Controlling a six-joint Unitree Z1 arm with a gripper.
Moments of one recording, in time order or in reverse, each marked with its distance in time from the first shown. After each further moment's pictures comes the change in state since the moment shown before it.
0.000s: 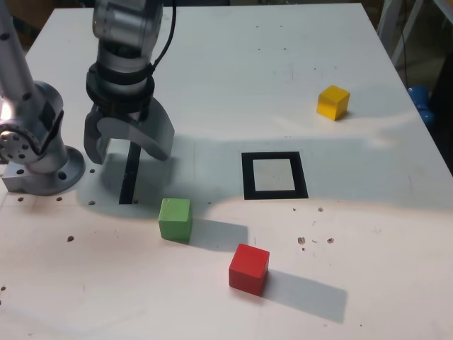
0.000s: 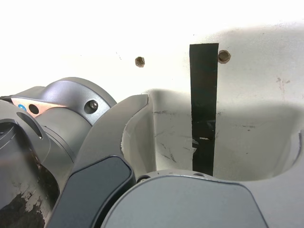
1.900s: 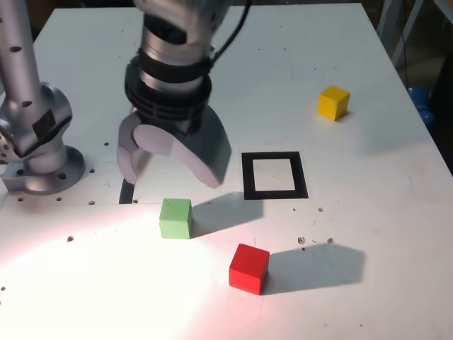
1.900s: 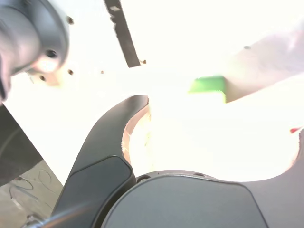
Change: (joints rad) arm -0.422 0.220 -0.646 0.394 -0.132 -0.227
